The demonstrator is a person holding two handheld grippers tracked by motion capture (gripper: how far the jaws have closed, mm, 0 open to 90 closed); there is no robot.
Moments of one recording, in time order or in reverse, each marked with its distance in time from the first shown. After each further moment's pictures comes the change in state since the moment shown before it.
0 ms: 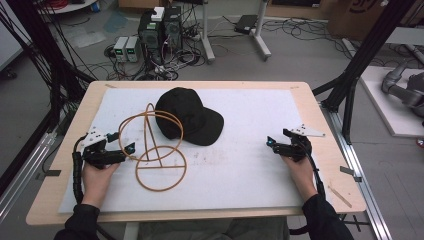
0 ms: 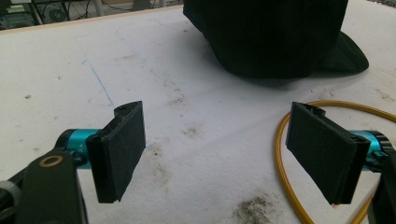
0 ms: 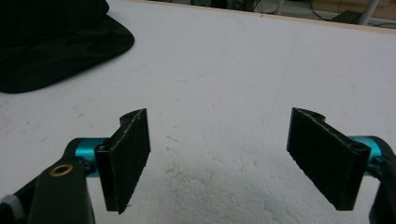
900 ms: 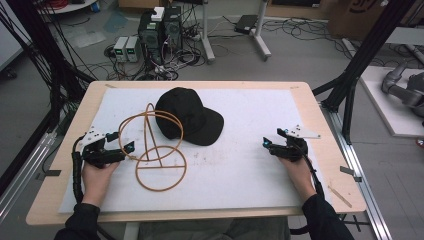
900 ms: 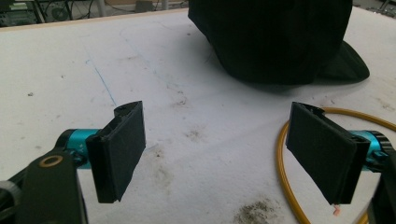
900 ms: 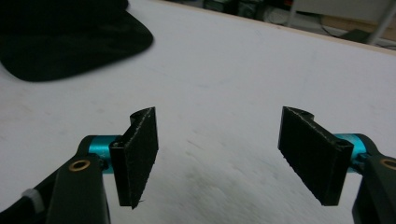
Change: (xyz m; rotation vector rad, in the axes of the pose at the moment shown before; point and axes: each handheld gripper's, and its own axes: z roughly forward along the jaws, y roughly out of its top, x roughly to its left) left arm 0.002 0.000 0.000 -0.027 0.006 -0.046; right arm 0.015 0.004 0.002 -0.024 0.045 -0.096
